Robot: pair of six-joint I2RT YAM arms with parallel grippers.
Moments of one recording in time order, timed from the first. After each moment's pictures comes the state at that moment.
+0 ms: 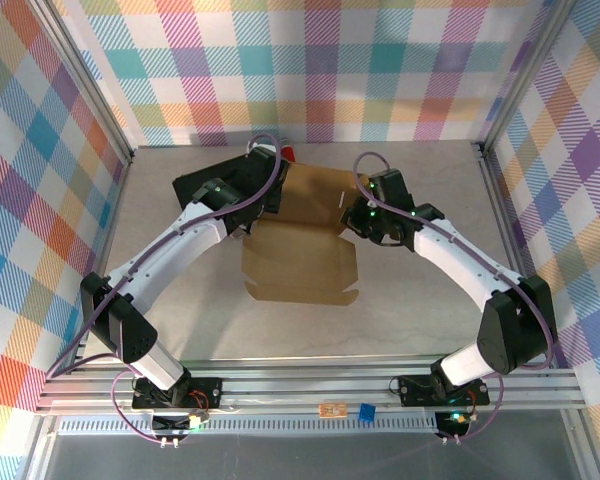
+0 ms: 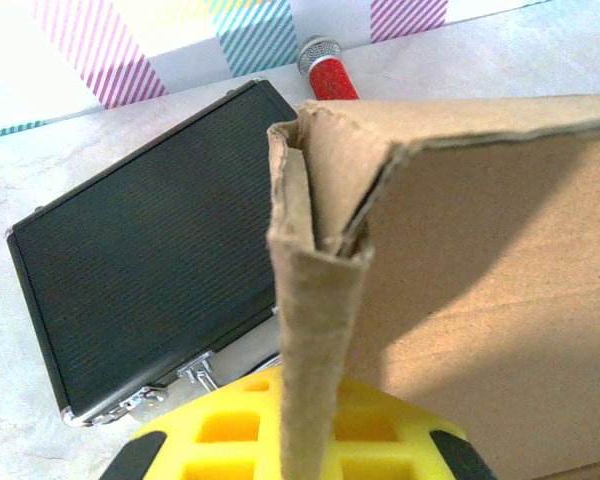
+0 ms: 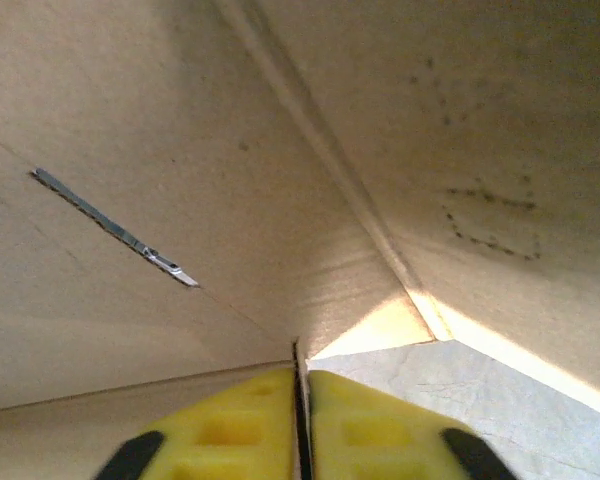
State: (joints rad) left arm -0.65 1.60 1.61 -0.80 -0.50 -0.25; right arm 0.47 1.48 1.17 -0.49 -0.22 0.91
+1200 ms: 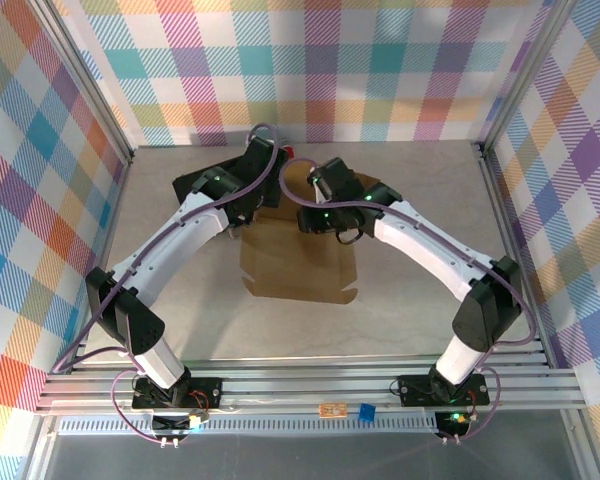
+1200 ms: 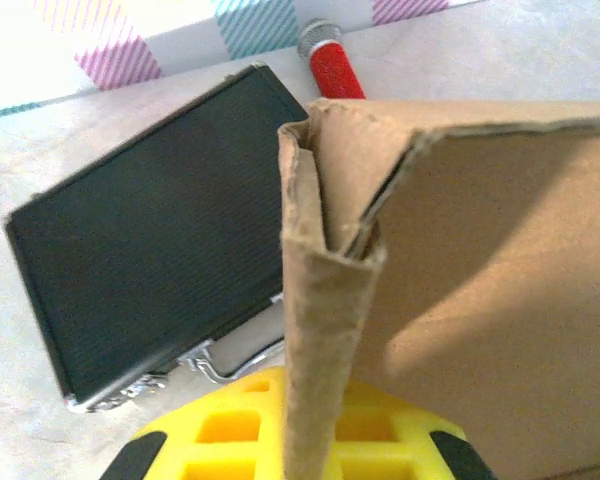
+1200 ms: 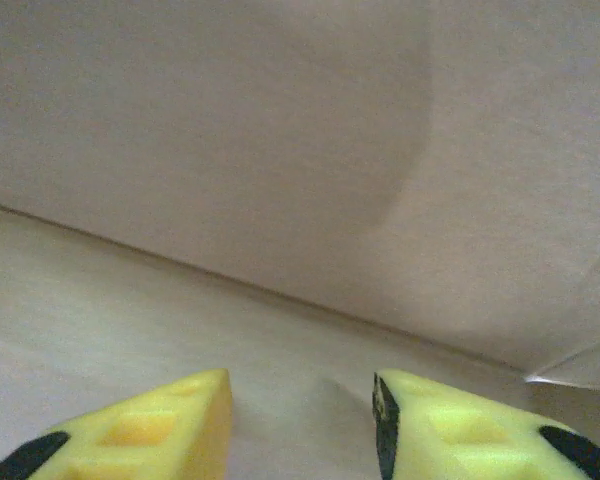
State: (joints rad) left arm -0.62 1.66 1.73 -0.91 -0.44 -0.29; right arm 0.71 1.65 1.59 -0.80 -0.05 0.43
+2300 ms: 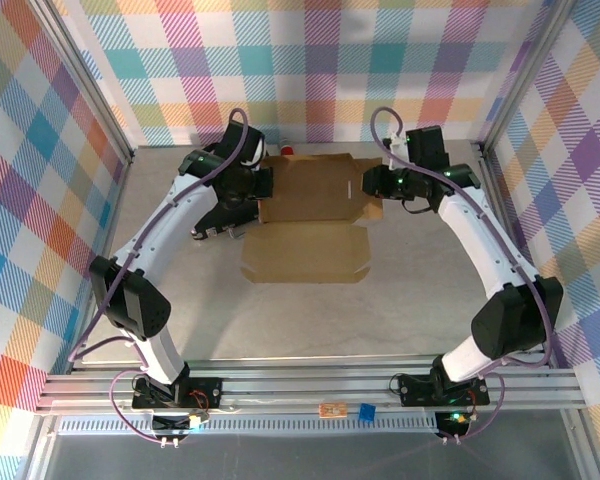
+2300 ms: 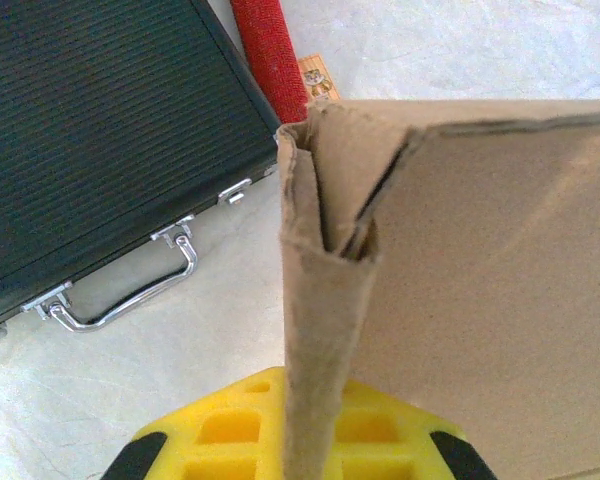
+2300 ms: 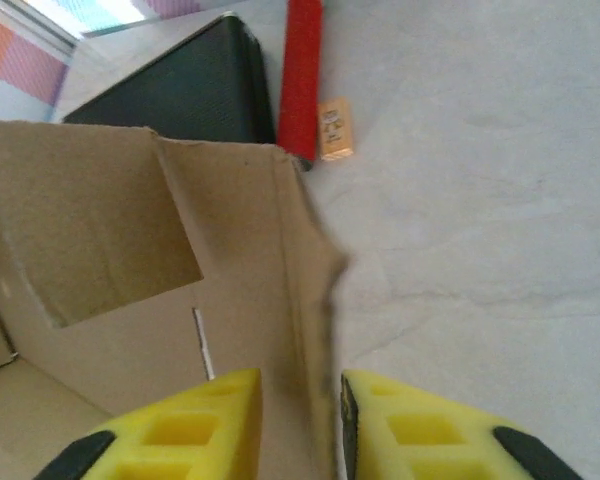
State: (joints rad) left arm -0.46 1.74 1.82 -1.00 -0.01 -0.40; right arm 0.28 1.55 1.54 -0.77 -0.32 0.29
